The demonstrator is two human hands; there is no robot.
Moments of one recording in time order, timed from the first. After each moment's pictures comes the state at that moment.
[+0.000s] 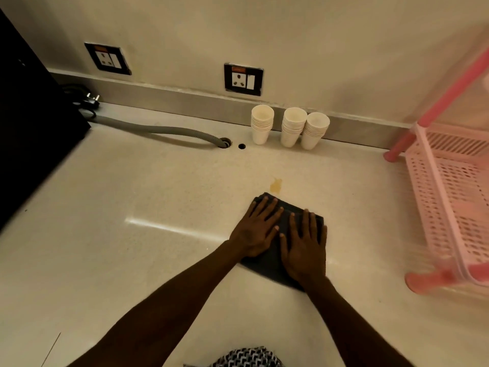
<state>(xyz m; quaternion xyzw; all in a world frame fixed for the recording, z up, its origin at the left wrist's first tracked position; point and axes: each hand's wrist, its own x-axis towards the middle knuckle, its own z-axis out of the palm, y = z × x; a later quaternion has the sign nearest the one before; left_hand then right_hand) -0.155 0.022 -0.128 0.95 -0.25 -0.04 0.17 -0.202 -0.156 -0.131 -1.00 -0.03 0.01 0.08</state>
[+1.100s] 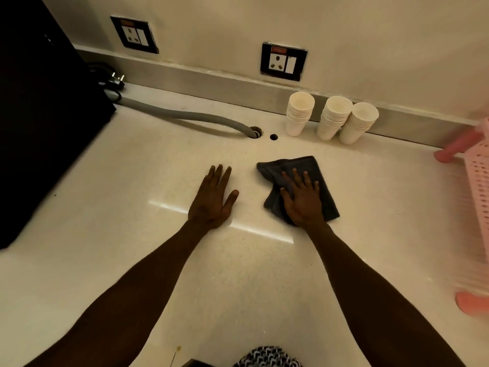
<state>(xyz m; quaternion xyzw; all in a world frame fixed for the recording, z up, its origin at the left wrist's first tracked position) -0.129 0.197 -0.137 0.97 -0.01 0.01 0.24 -0.070 -0.070 -0.129 -0.97 -0.12 0.09 0.18</state>
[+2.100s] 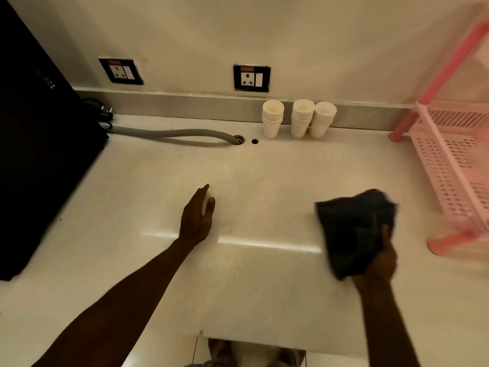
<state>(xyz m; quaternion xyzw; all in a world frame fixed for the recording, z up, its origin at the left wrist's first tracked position) -0.199 0.217 -0.113 0.89 0.04 0.07 0.44 -0.285 -0.160 -0.064 -0.39 0.30 -0.11 0.86</state>
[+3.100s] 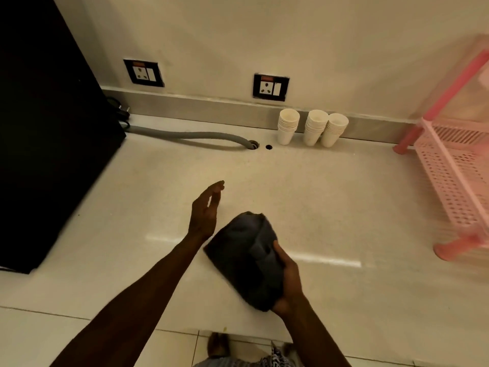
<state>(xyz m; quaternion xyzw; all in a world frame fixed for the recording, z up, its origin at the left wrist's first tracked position) -0.212 0.242 -0.065 0.79 0.03 0.07 0.60 -0.334 0.049 -0.067 -0.33 0.22 0.24 0.89</state>
